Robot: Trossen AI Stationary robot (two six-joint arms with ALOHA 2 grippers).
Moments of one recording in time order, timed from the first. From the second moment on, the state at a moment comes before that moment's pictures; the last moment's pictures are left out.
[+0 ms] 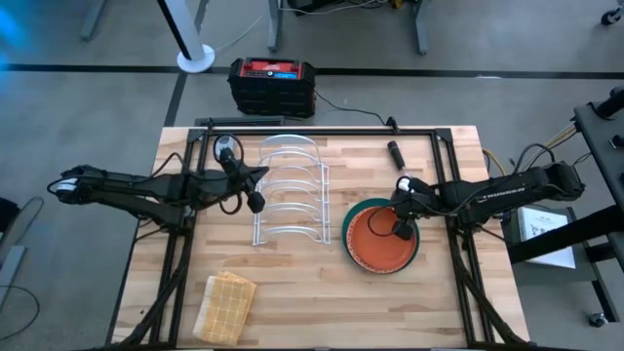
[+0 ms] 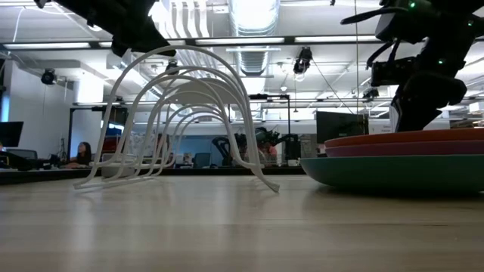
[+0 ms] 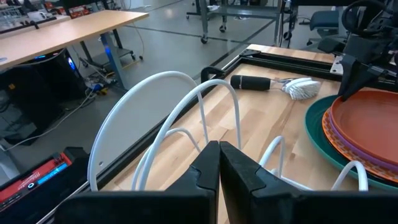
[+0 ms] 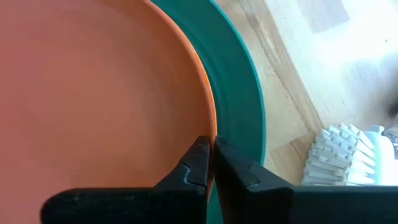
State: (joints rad) left arm -0.05 0.92 0.69 -0.14 -0.66 -0.15; right arm 0.06 1.04 0.54 -0.67 0.25 0.39
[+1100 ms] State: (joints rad) left arm -0.05 0.92 0.69 -0.13 -0.73 -0.14; right arm 0.06 0.99 0.81 -0.91 0.35 0.29
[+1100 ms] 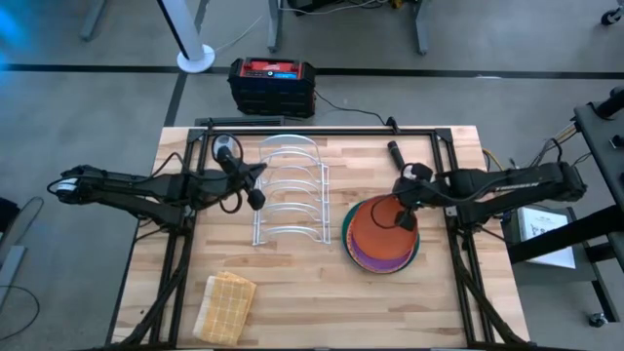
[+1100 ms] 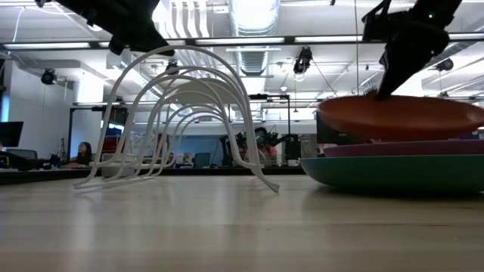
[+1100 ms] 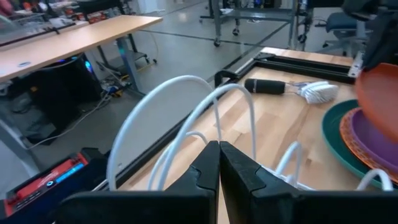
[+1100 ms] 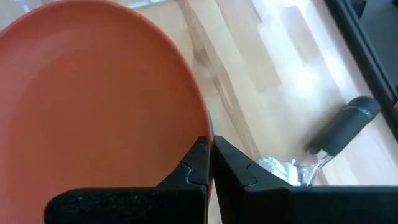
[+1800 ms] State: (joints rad) left arm -0.05 0.89 0.69 -0.11 -0.91 -0.22; right arm 0.29 0.91 0.83 -0.45 0.84 0.15
